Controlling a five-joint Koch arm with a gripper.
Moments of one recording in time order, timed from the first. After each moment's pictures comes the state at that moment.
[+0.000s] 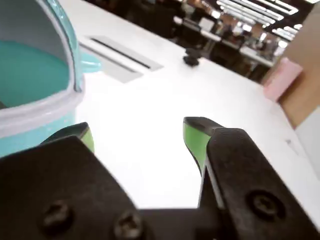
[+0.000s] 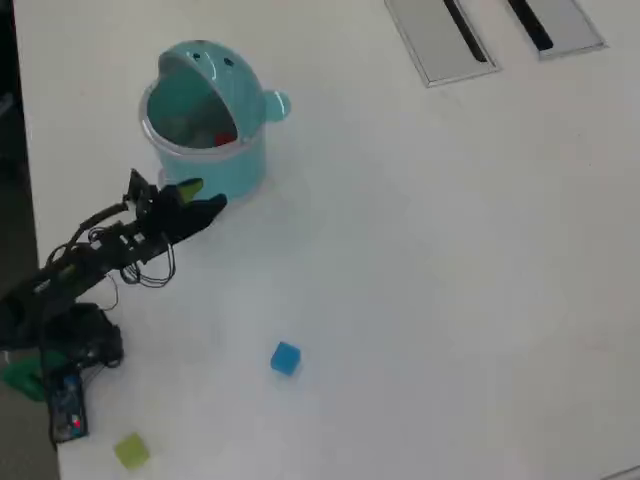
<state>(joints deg) -17.4 126.4 117.9 12.3 -110.0</state>
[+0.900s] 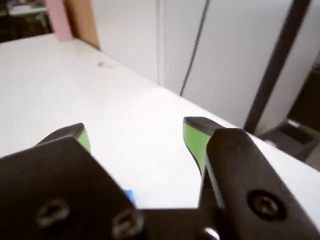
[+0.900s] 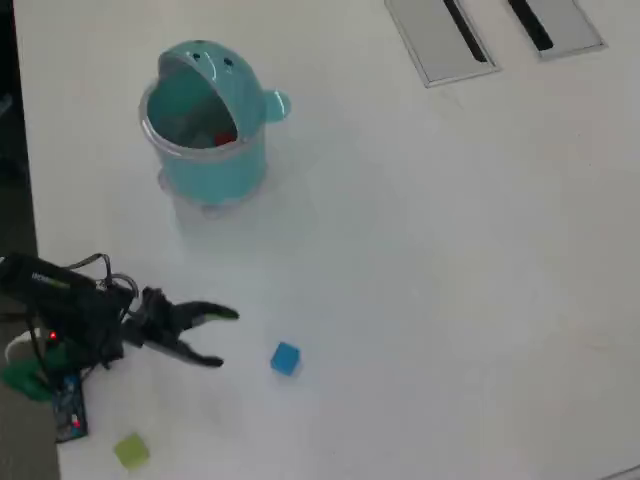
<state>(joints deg) 39.0 131.2 126.7 12.3 -88.5</state>
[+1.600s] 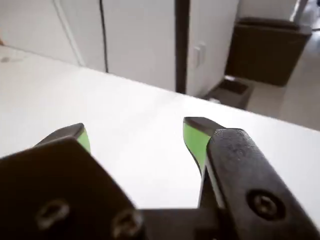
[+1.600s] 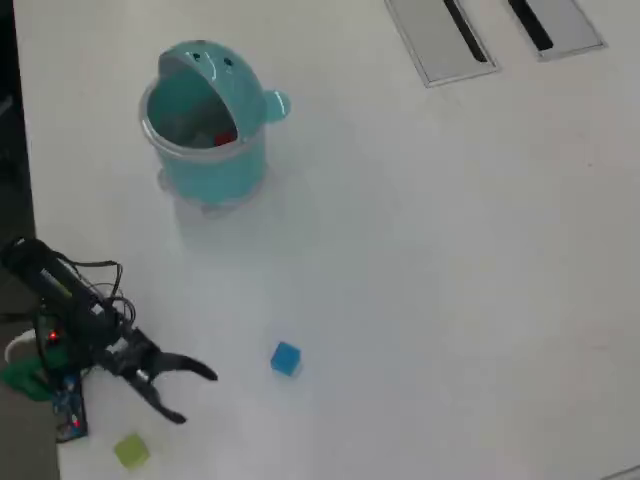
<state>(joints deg) 60.1 131.2 134.9 12.3 -85.8</state>
